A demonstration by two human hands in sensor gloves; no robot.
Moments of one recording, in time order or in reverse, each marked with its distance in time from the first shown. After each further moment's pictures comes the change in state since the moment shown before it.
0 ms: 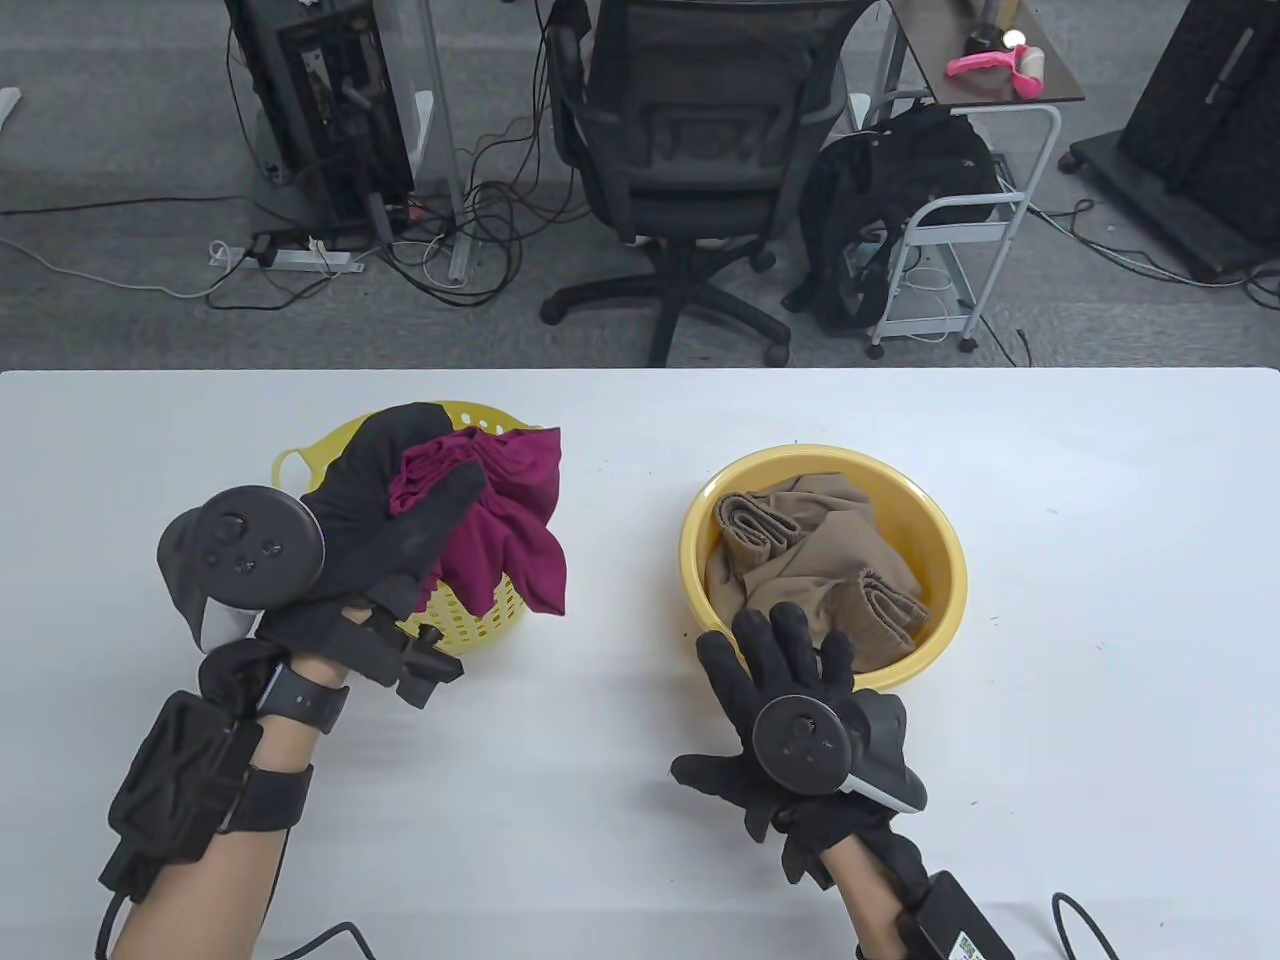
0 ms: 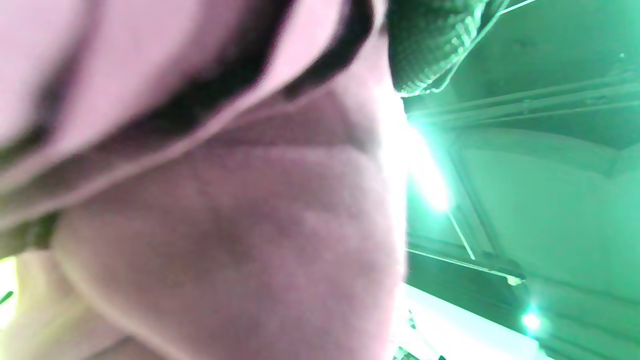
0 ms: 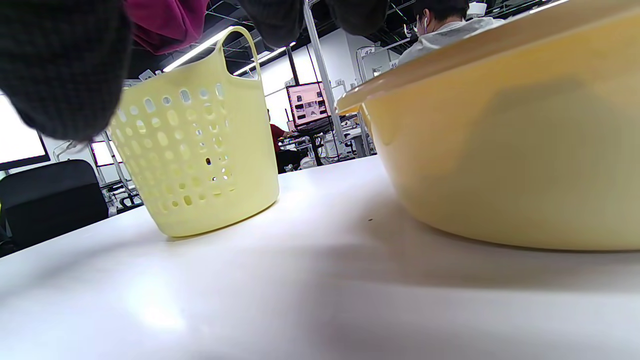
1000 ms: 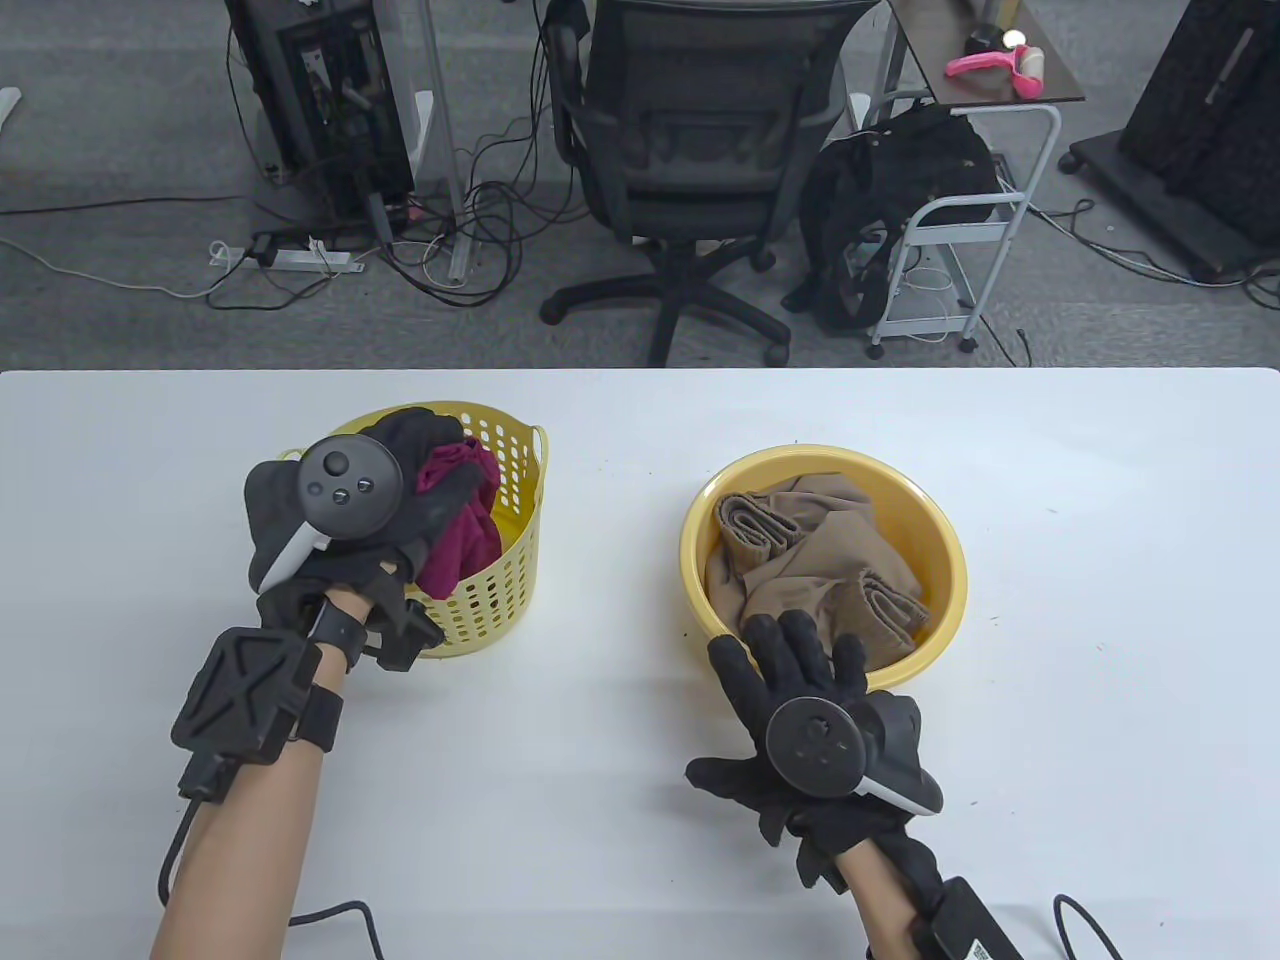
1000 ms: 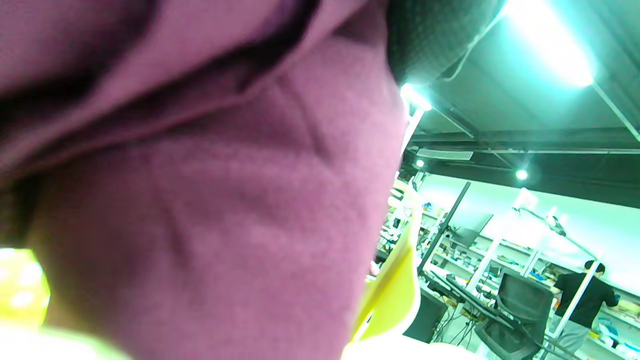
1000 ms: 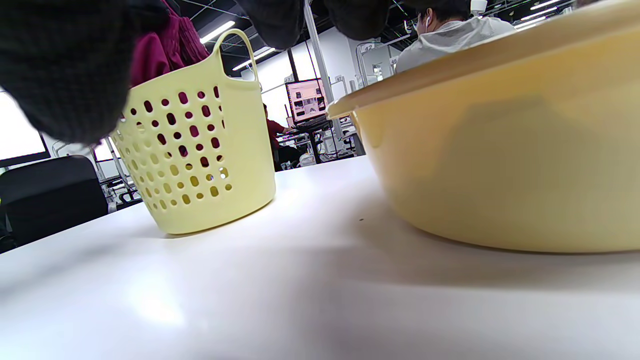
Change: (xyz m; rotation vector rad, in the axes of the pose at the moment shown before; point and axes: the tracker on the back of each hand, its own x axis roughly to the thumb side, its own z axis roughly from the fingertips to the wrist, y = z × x) left_hand -0.079 -0.055 -0.018 -0.232 0.249 -0.309; right_hand -0.006 -0.005 0.006 0.014 0.000 0.002
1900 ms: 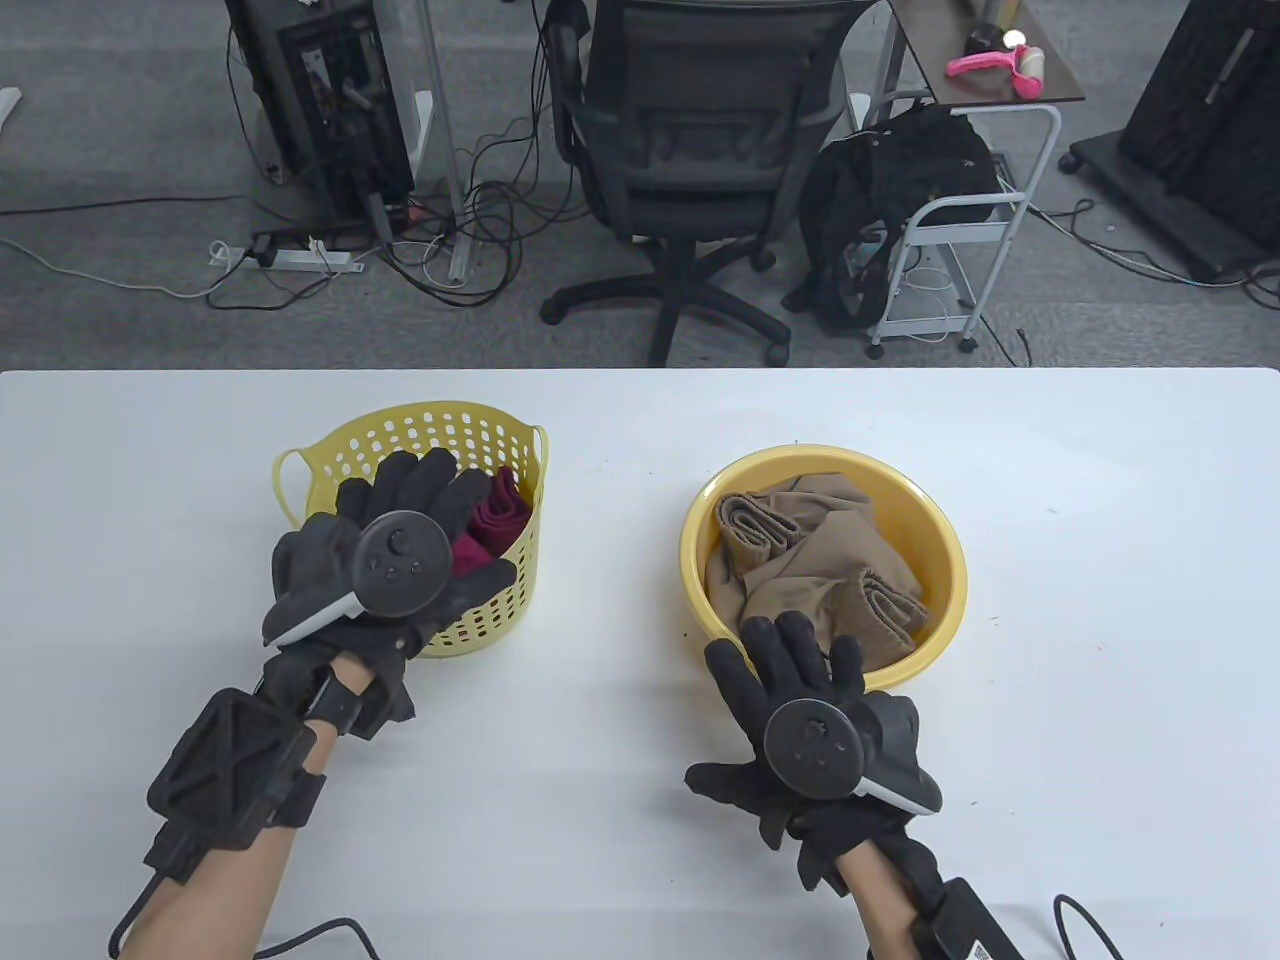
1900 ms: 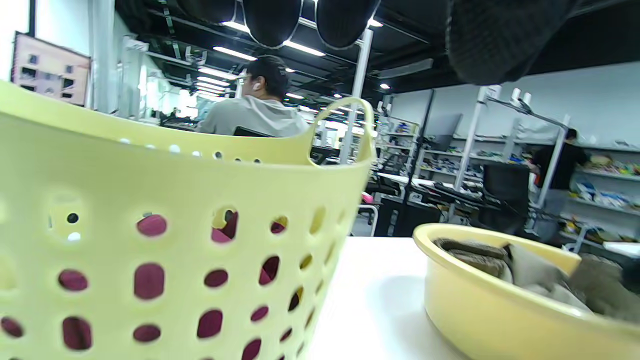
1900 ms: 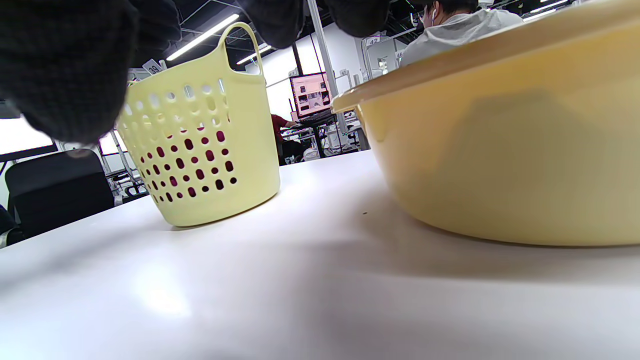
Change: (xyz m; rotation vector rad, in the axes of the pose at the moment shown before) left_hand 0.033 -0.015 0.048 -0.160 -0.171 -0.307; right_hand 0.001 0.000 0.000 0.022 -0.014 0.001
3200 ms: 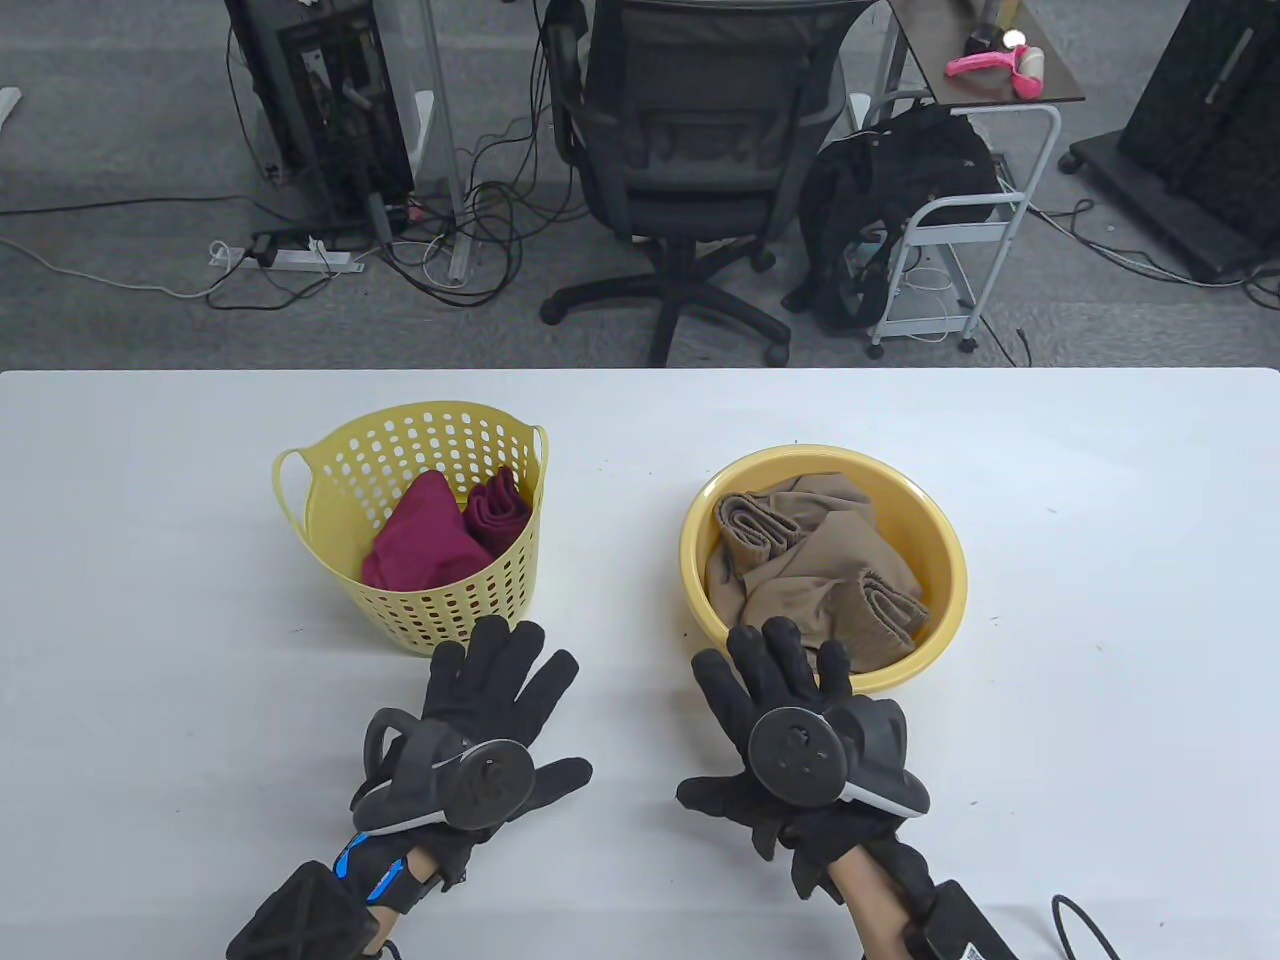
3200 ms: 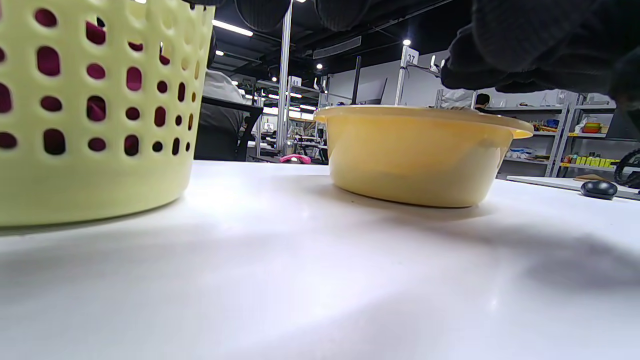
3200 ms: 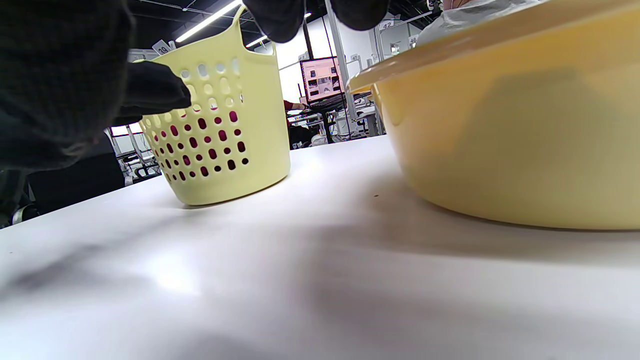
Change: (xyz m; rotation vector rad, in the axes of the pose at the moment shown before) left_hand 0.062 -0.123 0.065 -0.044 -0.176 -0.041; right_hand 0.009 0.006 -0.001 0.048 -0.030 0.022
